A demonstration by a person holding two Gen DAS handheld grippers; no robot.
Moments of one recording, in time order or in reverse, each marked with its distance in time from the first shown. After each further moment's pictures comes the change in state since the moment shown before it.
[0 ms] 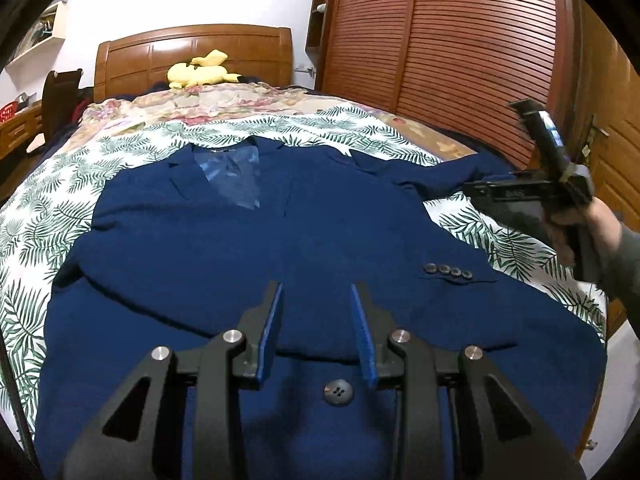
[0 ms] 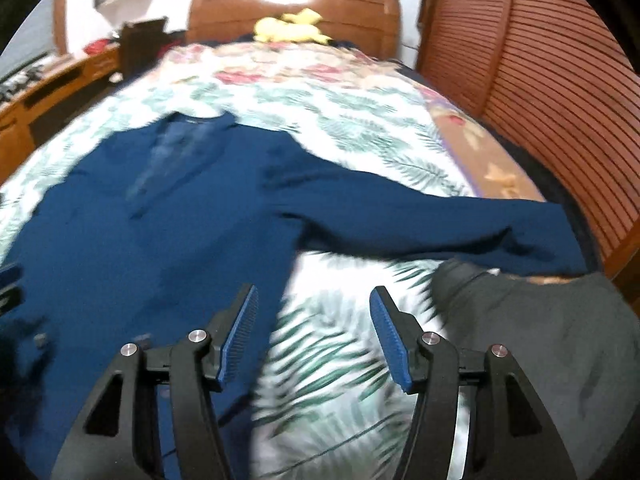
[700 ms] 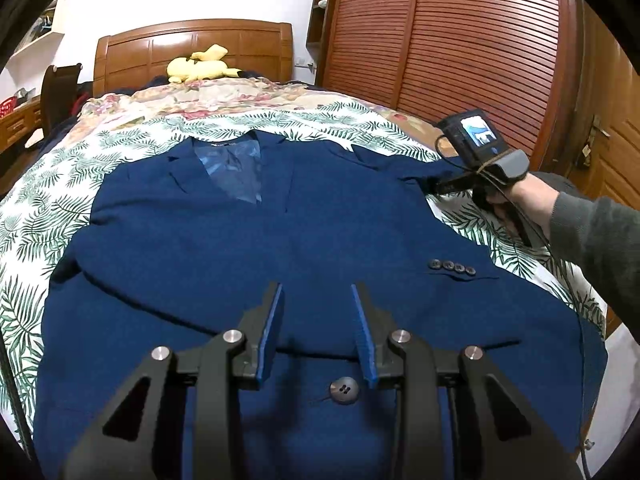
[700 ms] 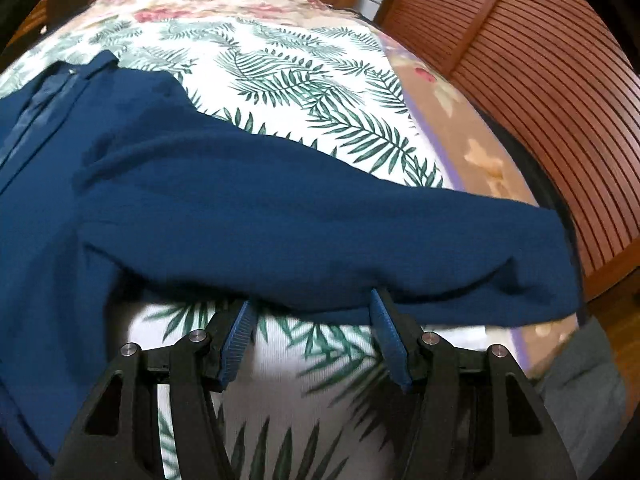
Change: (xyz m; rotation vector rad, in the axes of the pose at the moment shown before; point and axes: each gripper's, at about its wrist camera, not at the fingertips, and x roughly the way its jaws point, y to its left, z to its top) left arm 0.003 0.004 0.000 -0.005 0.016 -0.009; right arm 0.116 -0.029 0.038 -0.052 0.170 -0.225
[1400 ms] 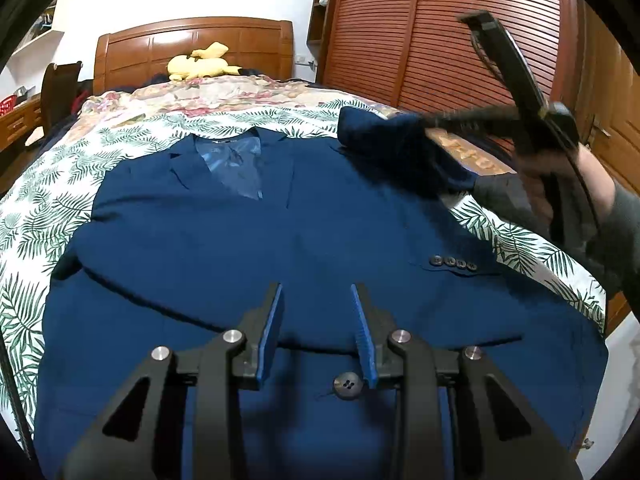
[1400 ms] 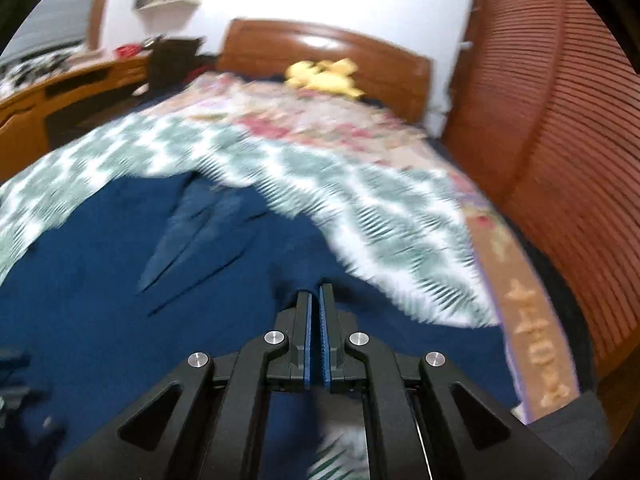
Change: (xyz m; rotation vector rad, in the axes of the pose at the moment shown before) left arm -0.003 0.001 -0.003 -0.002 0.004 0.002; right arm -0.160 0.086 0.010 -0.122 -0.354 0.272
